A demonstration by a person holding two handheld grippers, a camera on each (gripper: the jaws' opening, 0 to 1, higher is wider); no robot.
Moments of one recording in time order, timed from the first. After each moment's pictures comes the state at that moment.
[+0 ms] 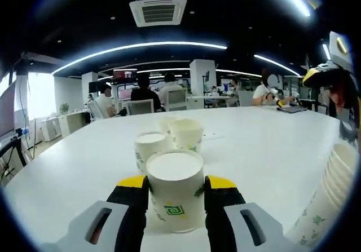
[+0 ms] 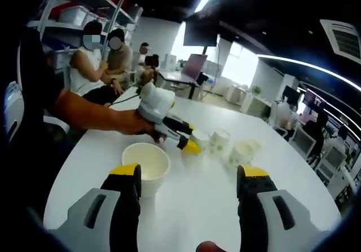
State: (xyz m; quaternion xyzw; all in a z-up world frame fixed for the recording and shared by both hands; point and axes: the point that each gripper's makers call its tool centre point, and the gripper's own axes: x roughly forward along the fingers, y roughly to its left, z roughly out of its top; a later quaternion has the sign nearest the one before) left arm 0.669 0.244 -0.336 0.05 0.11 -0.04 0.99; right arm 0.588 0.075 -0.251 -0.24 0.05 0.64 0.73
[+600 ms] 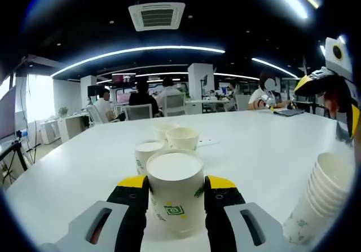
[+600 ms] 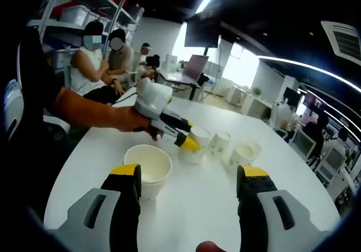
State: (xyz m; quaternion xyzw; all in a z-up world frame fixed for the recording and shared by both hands) left arm 0.651 0.233 -0.318 0.05 0.10 -0.05 0.99; right arm 0.586 0.076 -0.247 -0.24 0.04 0.64 0.73
